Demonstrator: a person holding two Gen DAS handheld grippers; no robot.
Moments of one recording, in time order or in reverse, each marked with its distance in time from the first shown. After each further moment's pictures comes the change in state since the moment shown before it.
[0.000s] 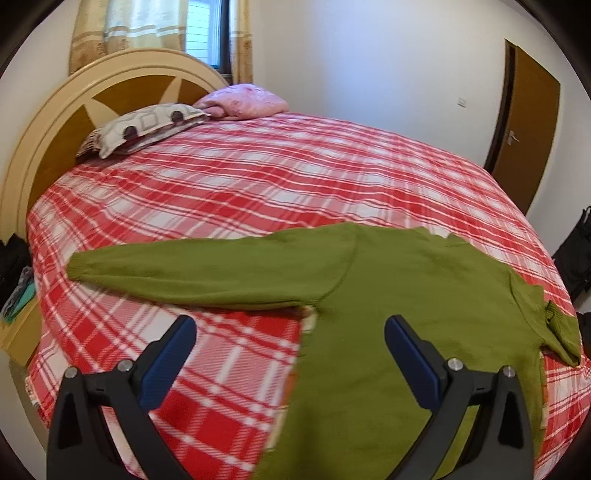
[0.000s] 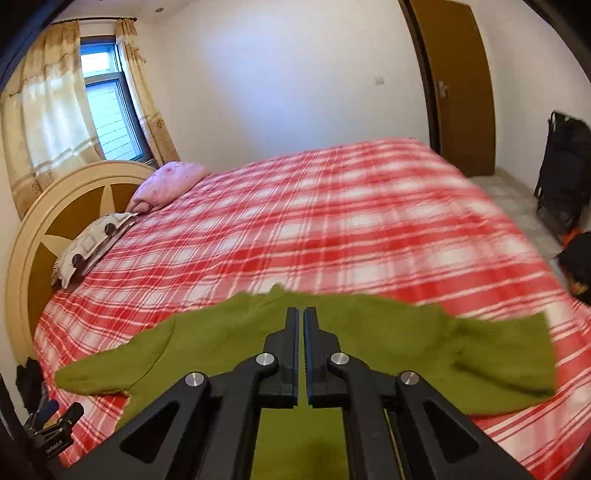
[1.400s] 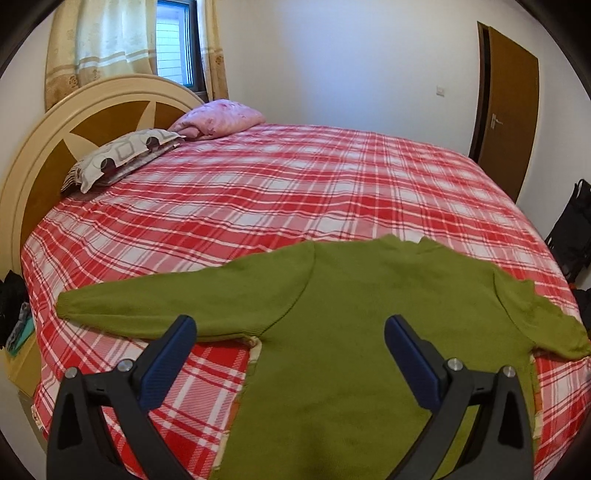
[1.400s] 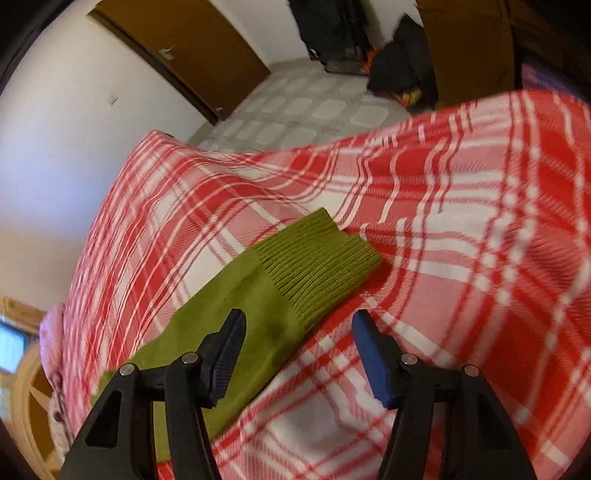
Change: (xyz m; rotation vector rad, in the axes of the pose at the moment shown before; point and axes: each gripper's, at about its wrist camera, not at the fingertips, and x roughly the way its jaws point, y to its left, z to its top) left arm 0.000 -0.067 0.019 0.104 -0.025 -0.018; right arm -0.054 -0.416 -0.083 0.857 0.141 -0.417
